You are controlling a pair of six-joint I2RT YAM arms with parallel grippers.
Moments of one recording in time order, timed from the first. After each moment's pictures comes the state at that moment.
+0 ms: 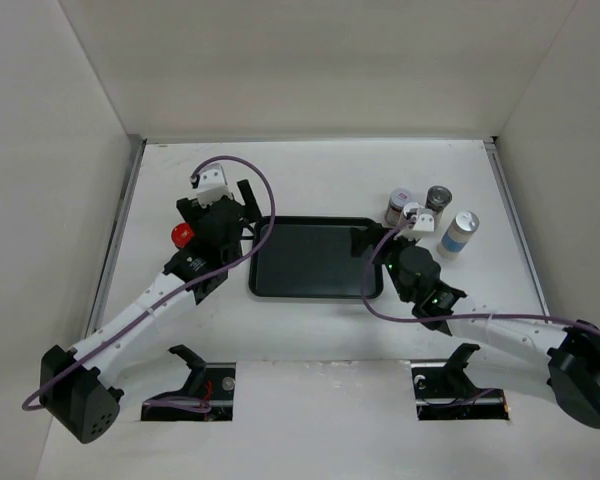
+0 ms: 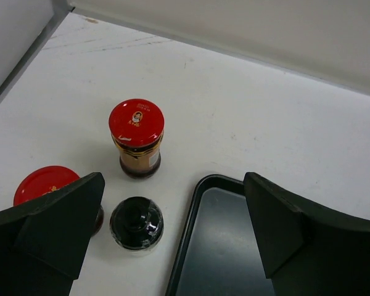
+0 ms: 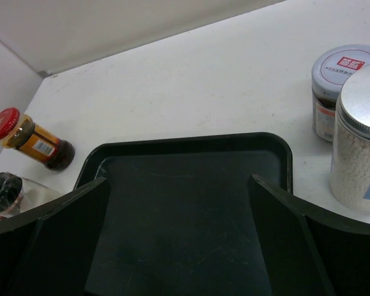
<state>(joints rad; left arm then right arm) -0.62 1.04 0.85 -0.09 -0.81 -0.38 0.78 1.07 0.44 0.53 0.55 0.48</state>
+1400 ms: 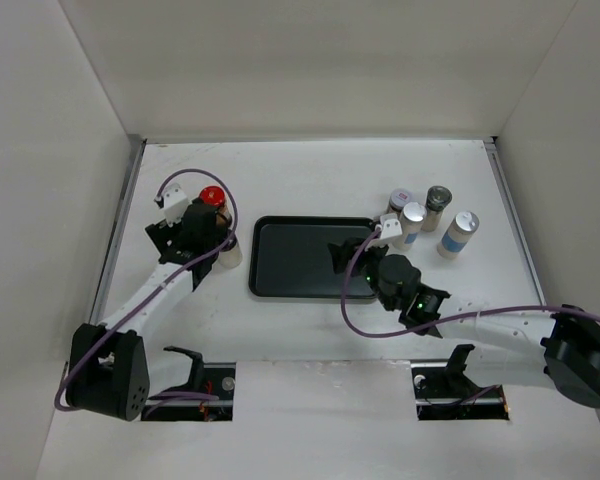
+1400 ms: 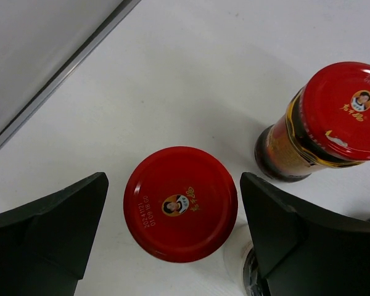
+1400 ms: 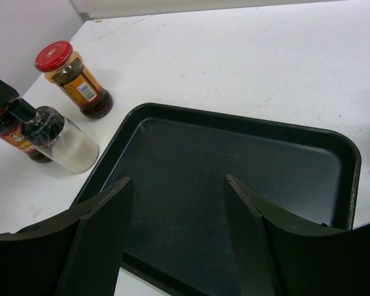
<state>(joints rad) -0.25 1.17 0.67 -0.09 -0.80 -0.47 0.96 1.15 0.51 0.54 0.54 0.35</state>
